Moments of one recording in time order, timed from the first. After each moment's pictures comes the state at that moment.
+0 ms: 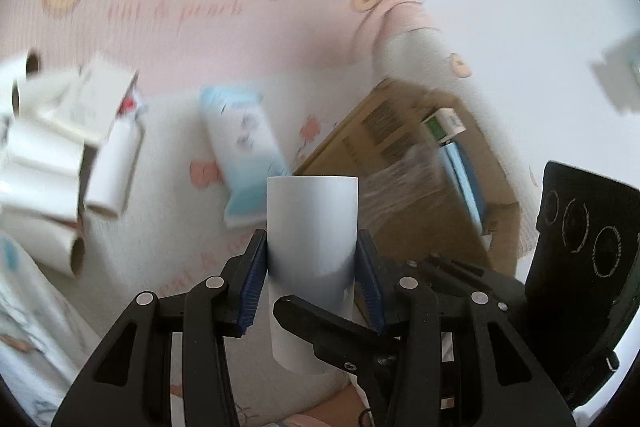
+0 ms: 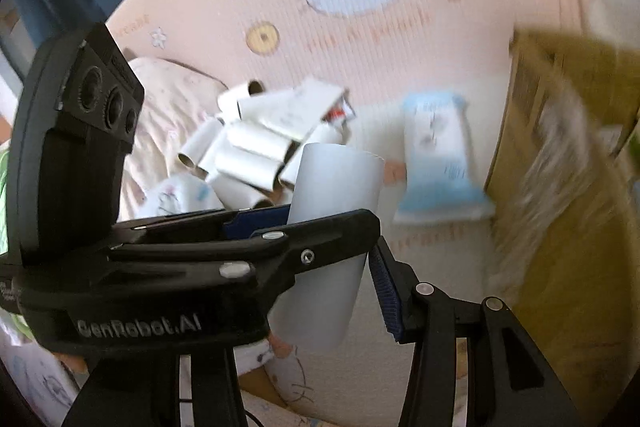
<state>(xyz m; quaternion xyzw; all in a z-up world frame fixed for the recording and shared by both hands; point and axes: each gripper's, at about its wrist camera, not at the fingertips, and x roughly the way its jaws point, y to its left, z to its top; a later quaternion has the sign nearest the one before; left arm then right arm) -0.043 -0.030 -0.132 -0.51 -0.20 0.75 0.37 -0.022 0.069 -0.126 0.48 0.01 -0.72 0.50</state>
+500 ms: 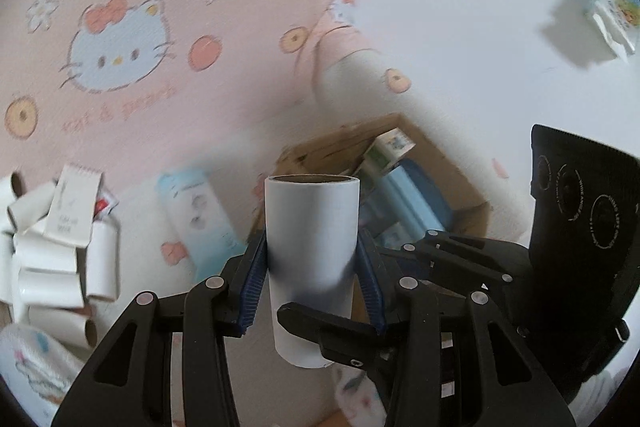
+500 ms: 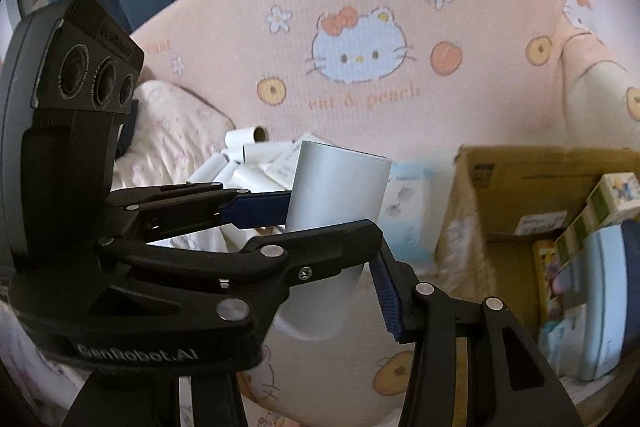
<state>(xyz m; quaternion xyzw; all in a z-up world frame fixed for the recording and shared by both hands) -0.049 0.003 -0.048 -0.43 -0.14 0.78 0.42 -0.050 0.117 -0.062 0.41 0.04 -0.74 0.53</state>
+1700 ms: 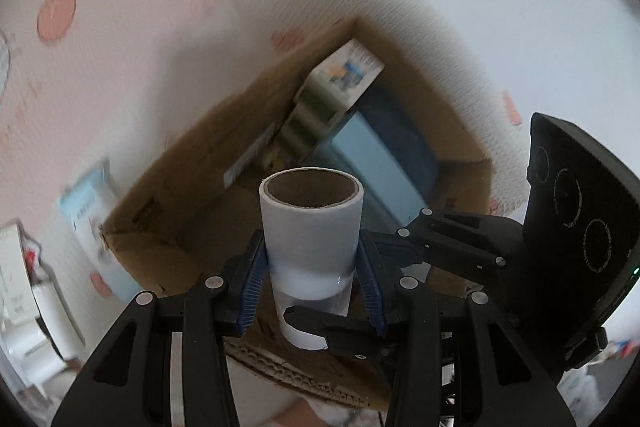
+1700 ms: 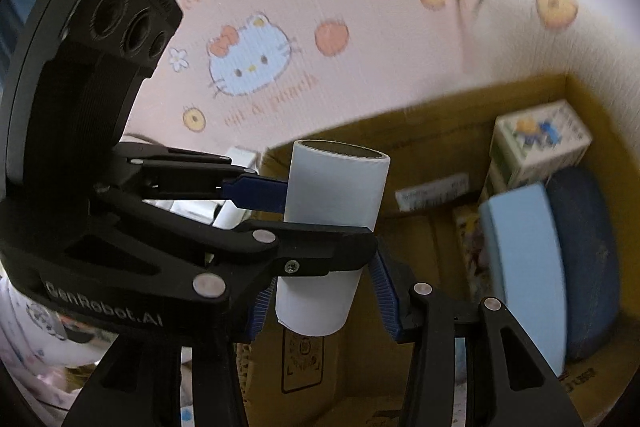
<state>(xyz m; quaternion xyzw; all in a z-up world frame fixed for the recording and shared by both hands) -0.114 0.180 -0.058 -0.61 0.00 0.63 0.48 -0.183 0.202 -0.110 0.51 -0.05 -0.70 0.50</state>
